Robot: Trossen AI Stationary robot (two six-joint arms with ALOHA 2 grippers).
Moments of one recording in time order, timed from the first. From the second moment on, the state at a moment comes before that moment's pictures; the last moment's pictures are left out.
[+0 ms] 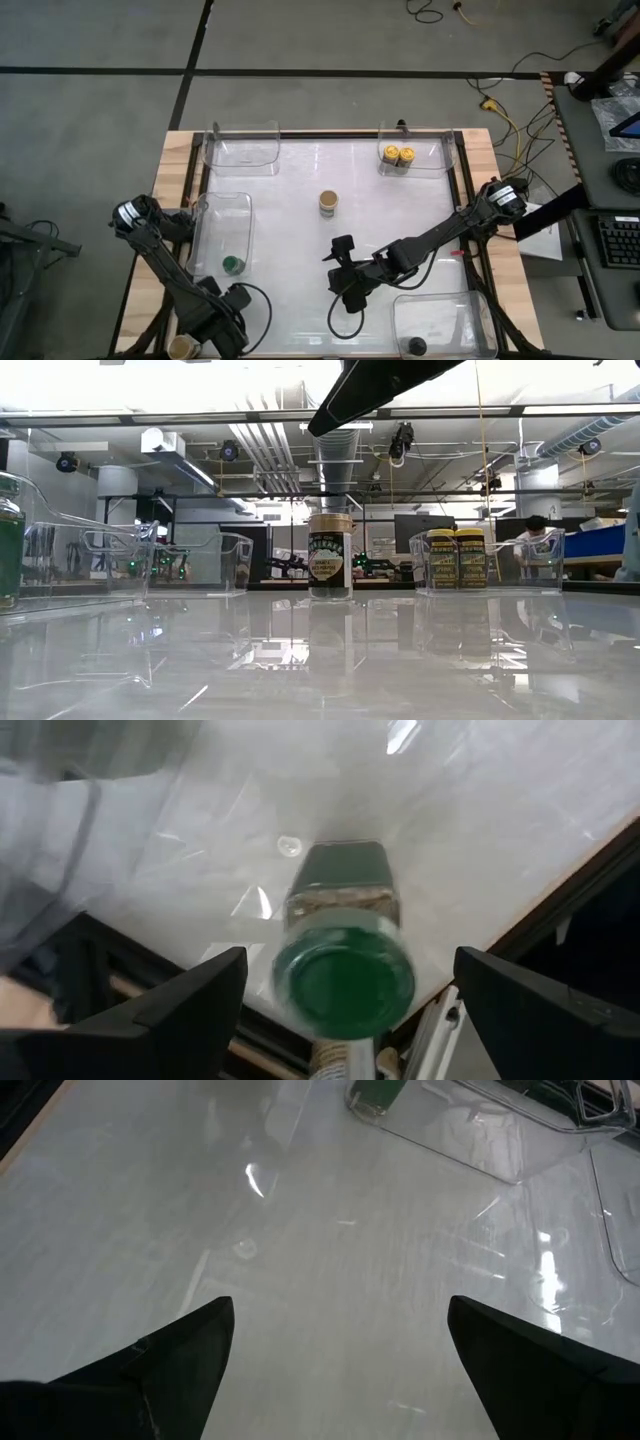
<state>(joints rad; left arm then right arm) -0.90 1.78 1.44 -1.27 0.10 -1.51 0.45 1.84 1.38 -0.39 0.36 -0.02</state>
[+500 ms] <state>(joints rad) -0.90 1.78 1.39 -1.26 0.12 -1.51 0.45 1.84 1.38 -0.39 0.36 -0.02</state>
